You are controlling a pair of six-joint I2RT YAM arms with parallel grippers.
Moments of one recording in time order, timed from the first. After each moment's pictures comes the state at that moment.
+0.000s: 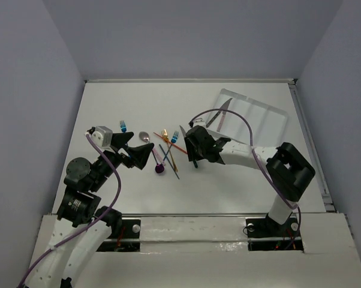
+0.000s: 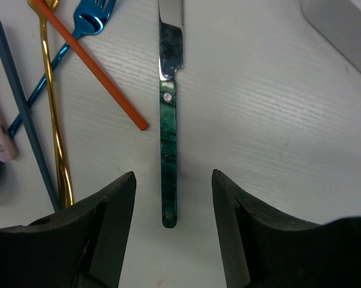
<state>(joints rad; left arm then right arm) -0.40 0.42 0.69 -0.16 0.25 -0.31 0.83 1.72 1.10 -0.22 0.32 0.45</state>
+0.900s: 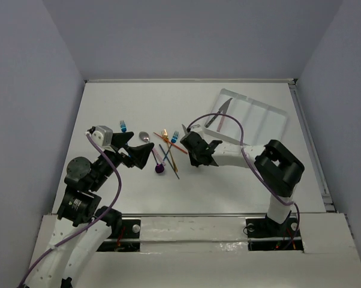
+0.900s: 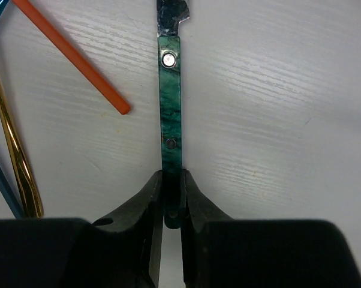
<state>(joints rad) -0.39 0.43 0.69 -0.16 0.25 -0.31 0.86 1.84 1.12 -0.29 0.38 0.51</state>
